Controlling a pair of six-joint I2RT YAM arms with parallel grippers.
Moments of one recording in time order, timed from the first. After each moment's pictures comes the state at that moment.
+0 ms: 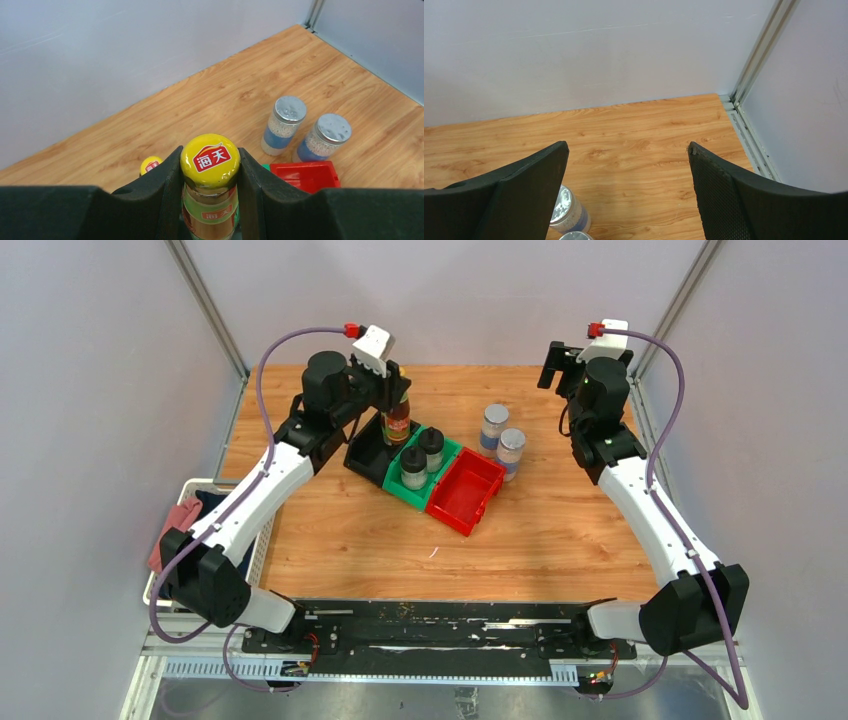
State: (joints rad) left arm -0.46 1.42 1.34 -0.01 0.18 0.04; right arm 0.26 1.29 1.23 0.05 0.39 0.03
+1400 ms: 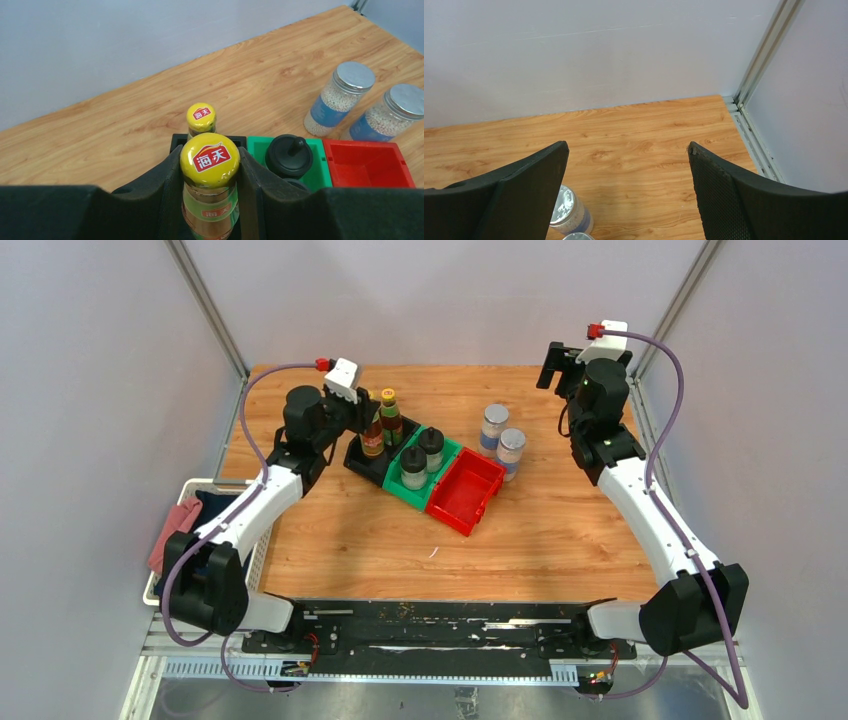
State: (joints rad) left arm -0.28 1.36 1.00 0.27 0.24 0.04; right arm 0.26 1.29 1.22 0.07 0.38 0.04
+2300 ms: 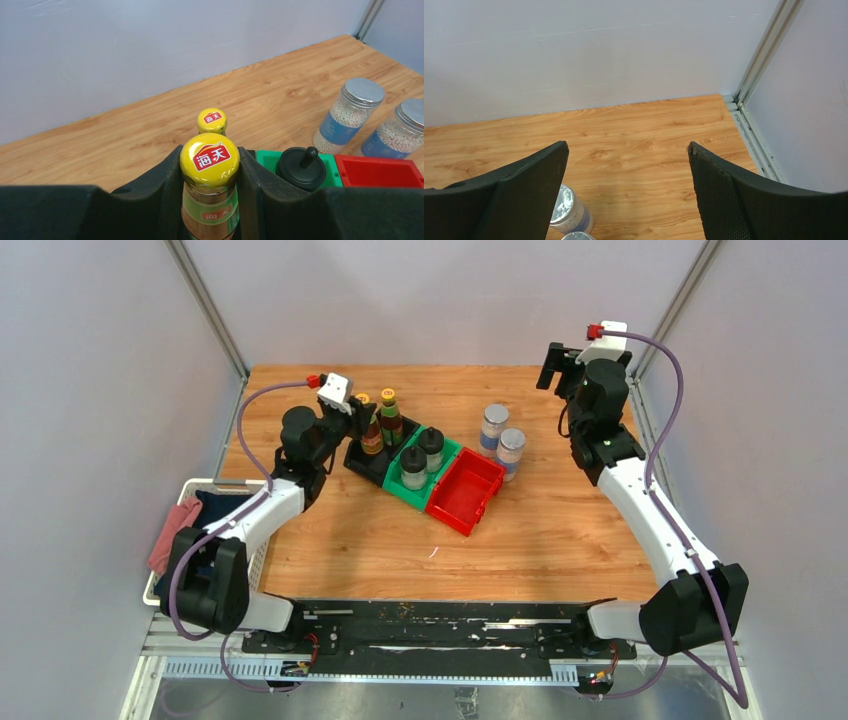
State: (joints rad) left arm -0.26 1.37 0.82 0.59 0.24 0.01; right arm 0.26 1.29 1.21 0.07 0.38 0.04
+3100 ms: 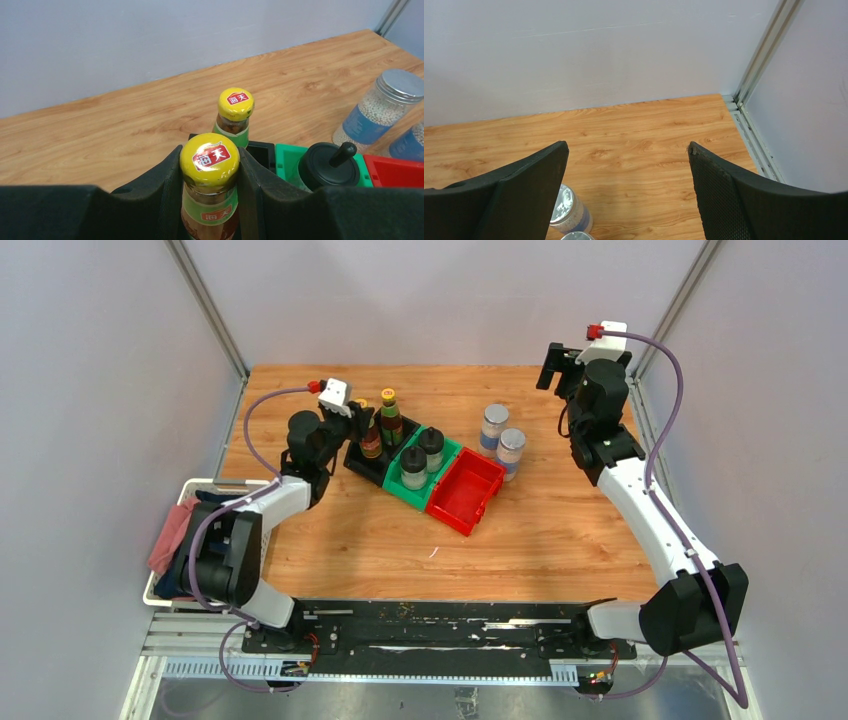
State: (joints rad) left arm -0.22 1.50 0.77 0.76 0.22 -0.03; right arm 0.26 1.29 1.21 0.07 0.38 0.04
